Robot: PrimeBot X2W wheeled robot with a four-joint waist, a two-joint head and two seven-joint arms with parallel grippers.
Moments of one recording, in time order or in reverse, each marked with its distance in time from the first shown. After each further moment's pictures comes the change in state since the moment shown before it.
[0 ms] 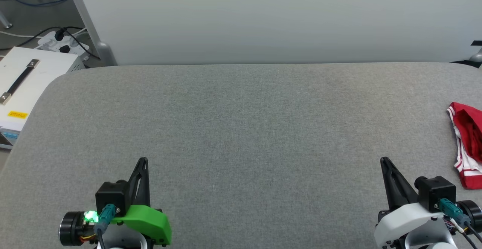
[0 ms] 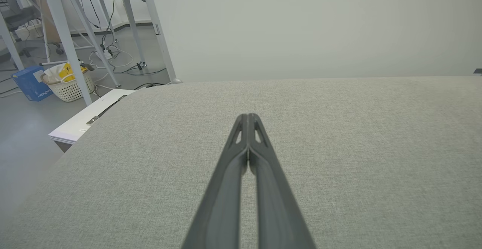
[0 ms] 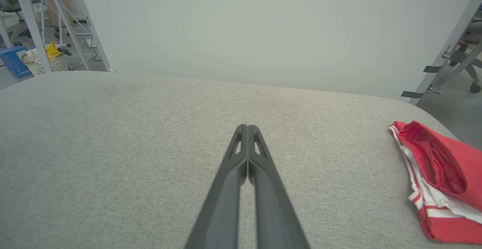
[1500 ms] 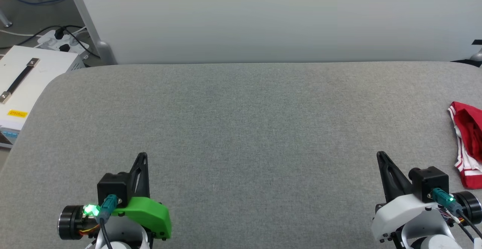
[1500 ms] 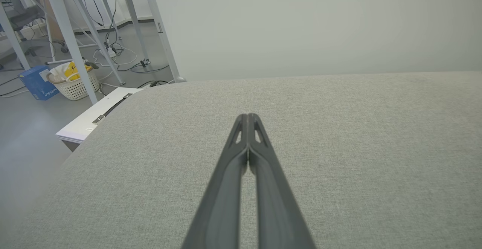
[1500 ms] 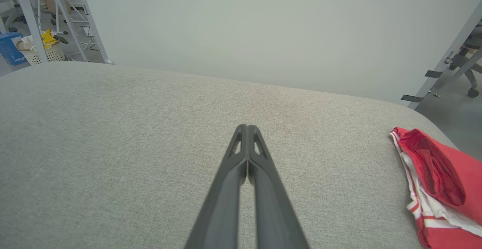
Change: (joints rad) left arm -0.022 -0.003 0.000 -0.024 0.023 0.015 0.069; right arm -0.033 0.005 0.007 -0.010 -0.040 0.000 0.065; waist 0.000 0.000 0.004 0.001
